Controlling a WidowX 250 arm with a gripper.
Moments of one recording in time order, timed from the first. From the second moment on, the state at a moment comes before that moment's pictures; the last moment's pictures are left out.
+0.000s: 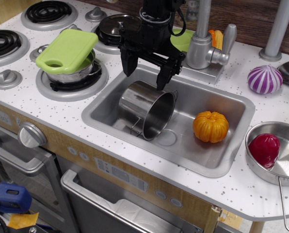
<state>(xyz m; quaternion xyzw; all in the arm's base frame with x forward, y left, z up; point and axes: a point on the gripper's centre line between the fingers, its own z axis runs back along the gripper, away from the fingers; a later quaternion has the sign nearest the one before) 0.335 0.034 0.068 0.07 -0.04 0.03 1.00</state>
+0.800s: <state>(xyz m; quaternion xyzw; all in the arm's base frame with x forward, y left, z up) 0.338 0.005 0.042 0.15 -0.07 0.00 0.99</state>
